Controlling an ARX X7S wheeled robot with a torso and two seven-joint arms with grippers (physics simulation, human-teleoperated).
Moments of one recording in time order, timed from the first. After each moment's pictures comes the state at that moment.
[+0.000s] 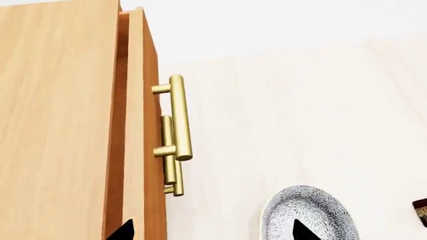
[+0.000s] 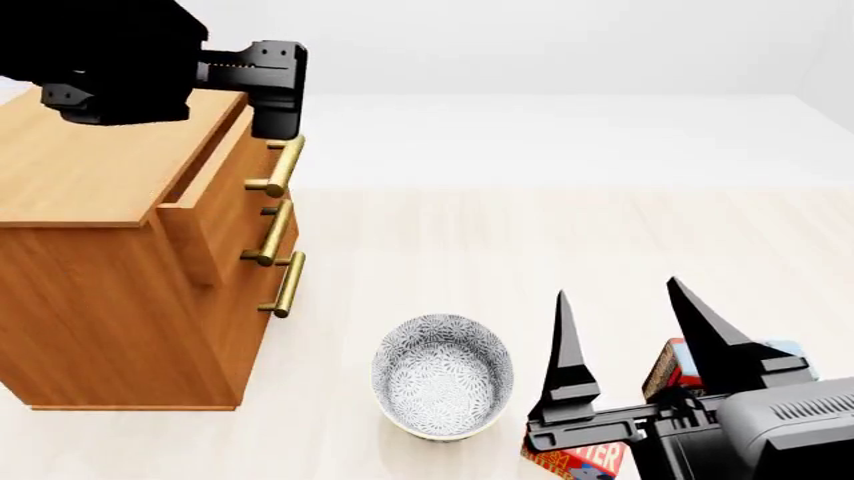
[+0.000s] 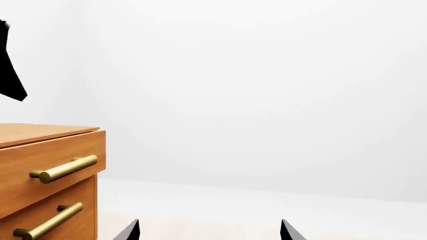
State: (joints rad) left arm -2.11 -0.55 1.41 -0.61 -2.44 -1.23 -0.95; right arm 0.00 0.65 -0.25 -1.01 0.58 0.44 0.62
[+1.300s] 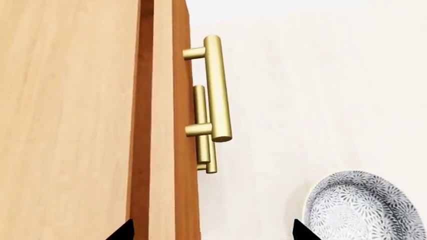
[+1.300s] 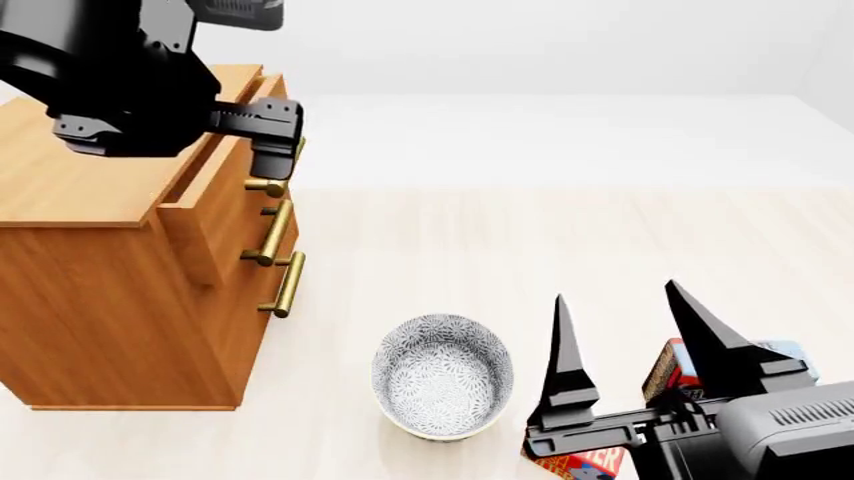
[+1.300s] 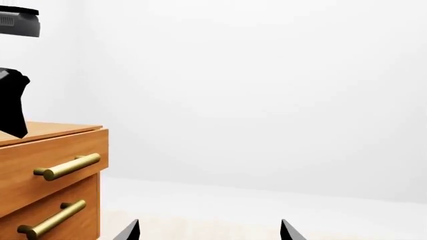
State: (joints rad) left arm -2.06 -0.46 1.51 -0.79 -2.31 -1.31 -0.86; right arm 0.01 0.70 -0.30 -1.00 0.60 0.39 0.67
